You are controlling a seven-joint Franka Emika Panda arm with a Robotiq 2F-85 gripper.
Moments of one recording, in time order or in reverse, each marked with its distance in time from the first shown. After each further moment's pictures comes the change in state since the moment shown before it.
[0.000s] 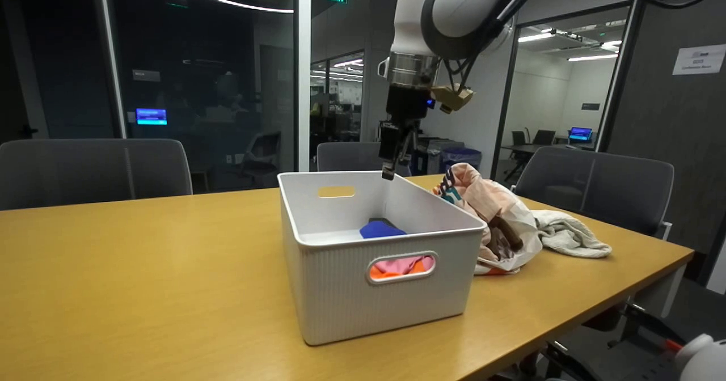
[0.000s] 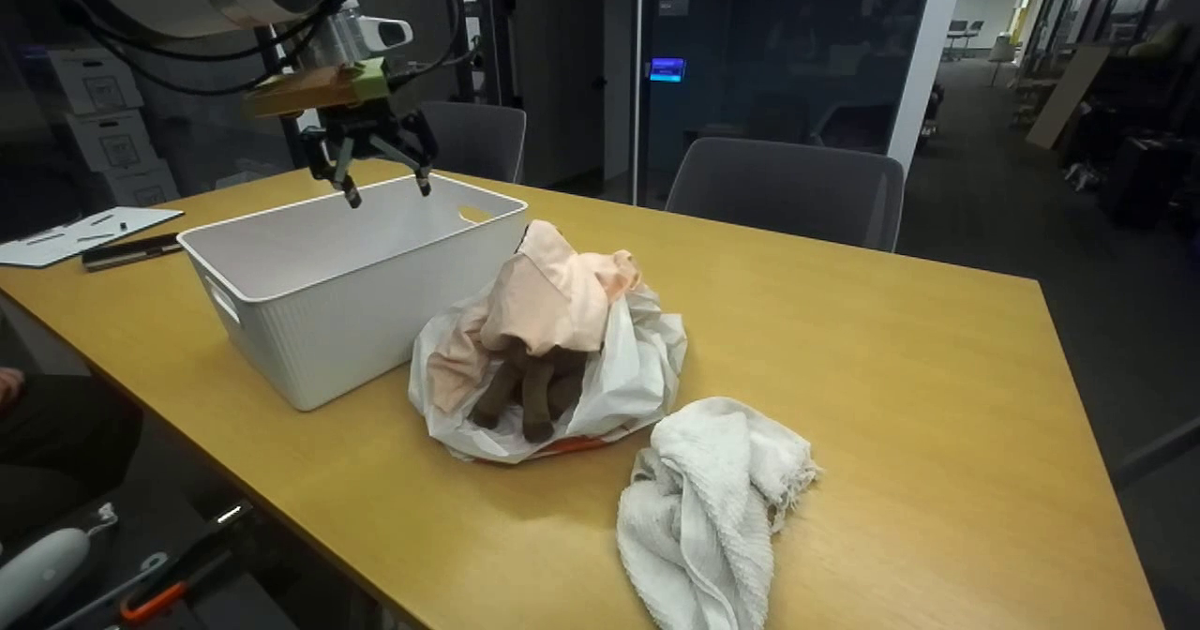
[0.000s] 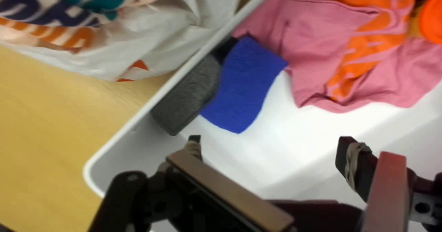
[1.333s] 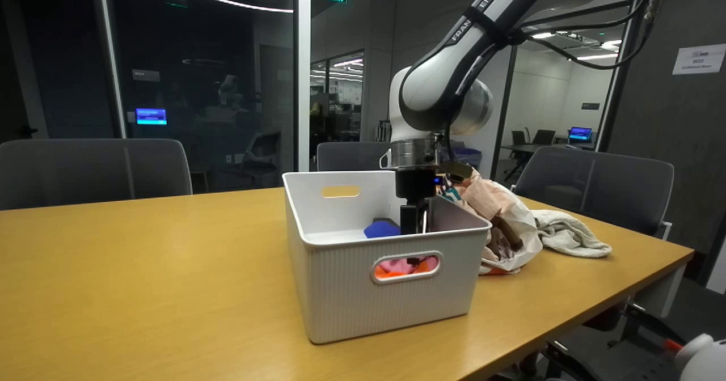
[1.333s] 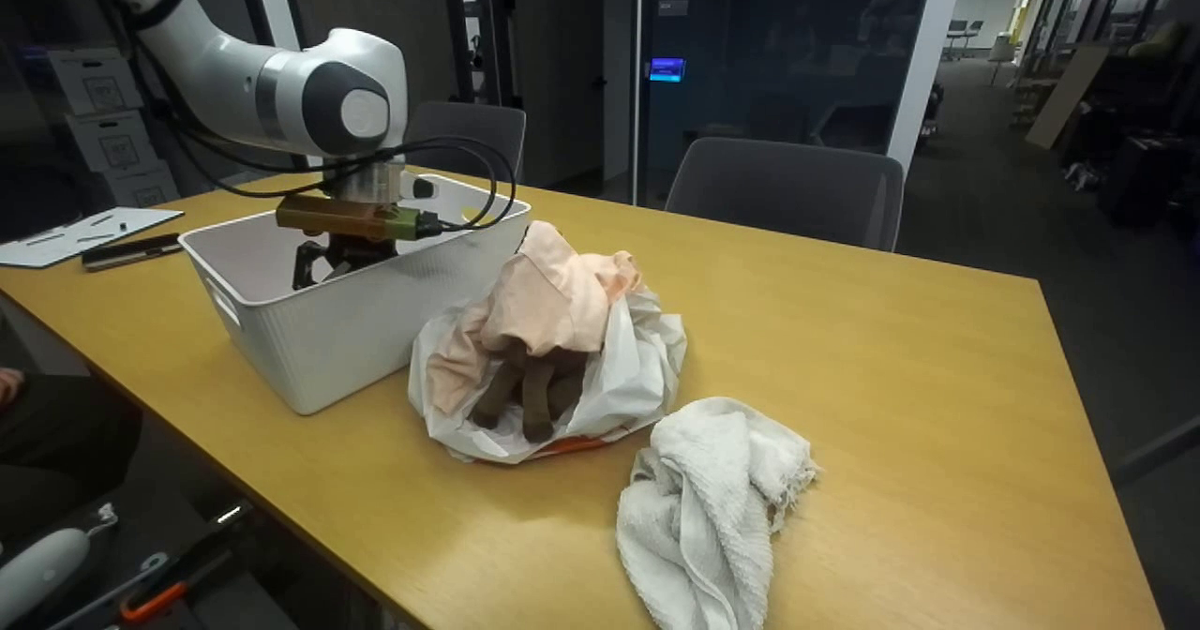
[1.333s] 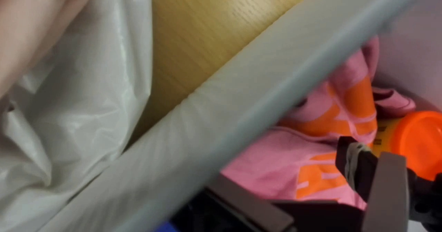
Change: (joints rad) arm -0.039 0.272 0.012 0.005 0.232 -0.112 -0.254
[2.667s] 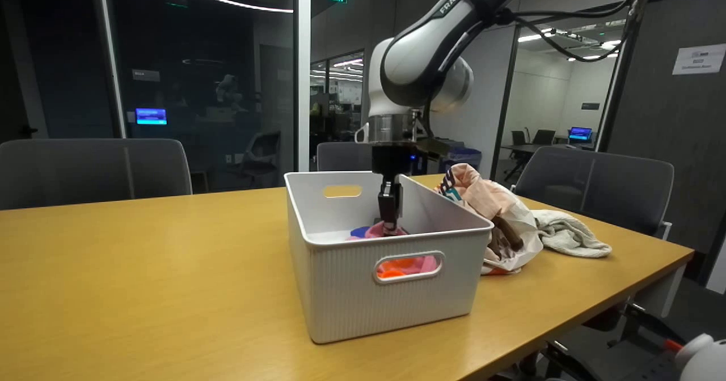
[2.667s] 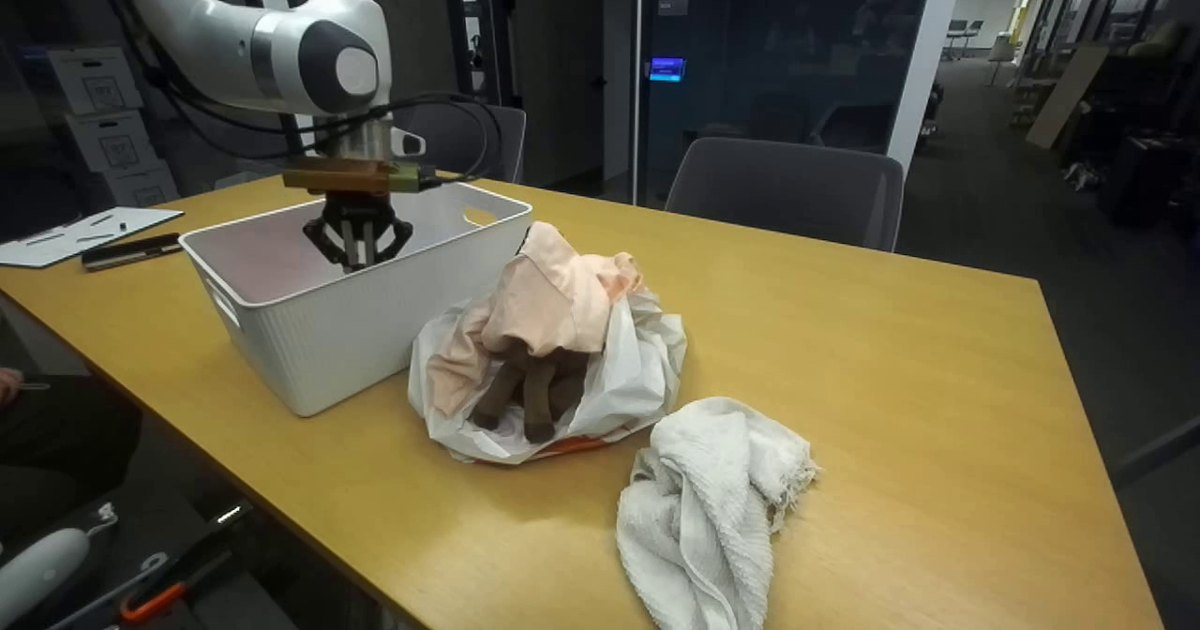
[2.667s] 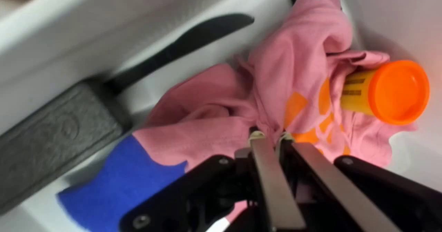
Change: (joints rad) arm 0.024 0.000 0.031 0.120 -0.061 -0.028 -0.041
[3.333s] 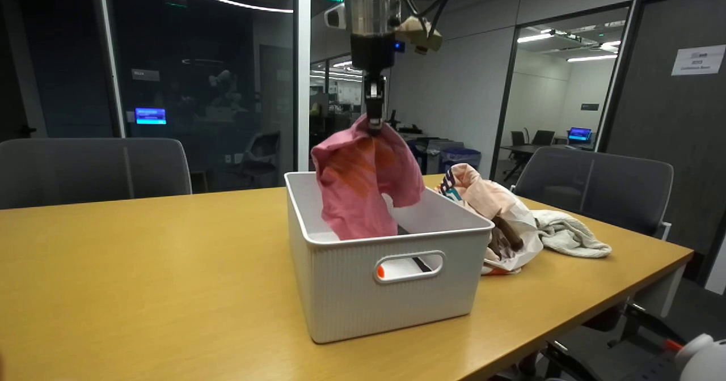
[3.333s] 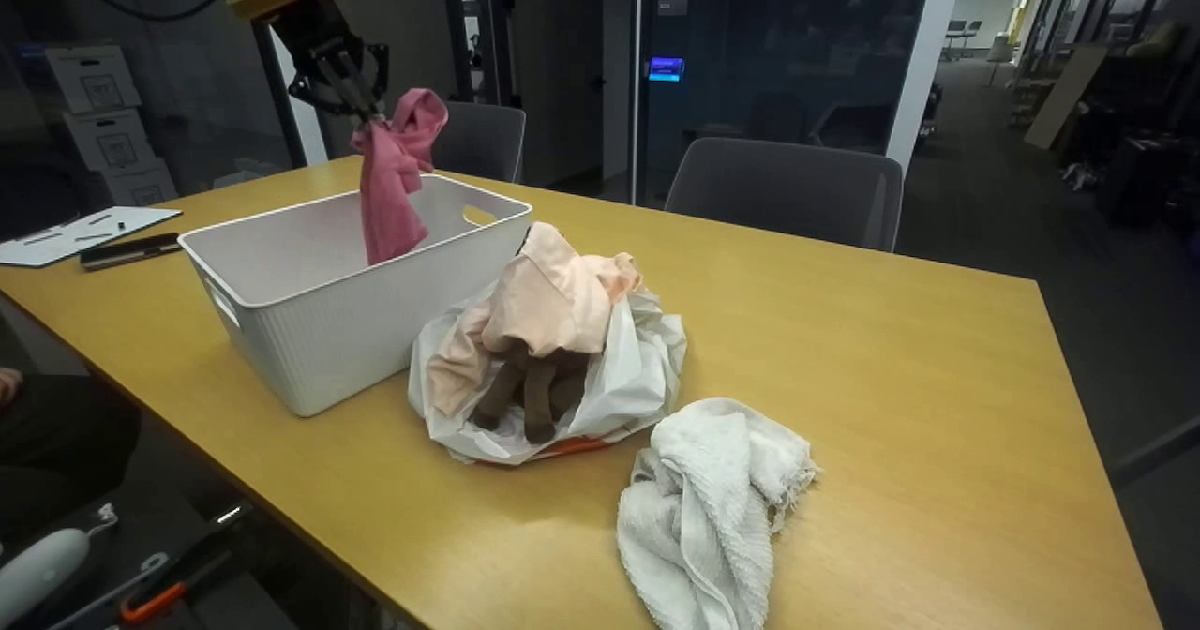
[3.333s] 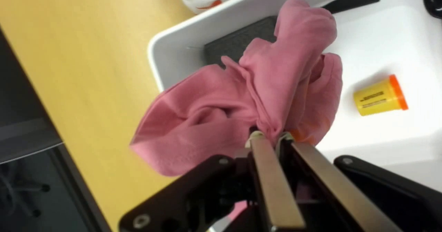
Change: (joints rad) arm 0.122 -0.228 0.000 0.165 -0.488 -0.194 0.154
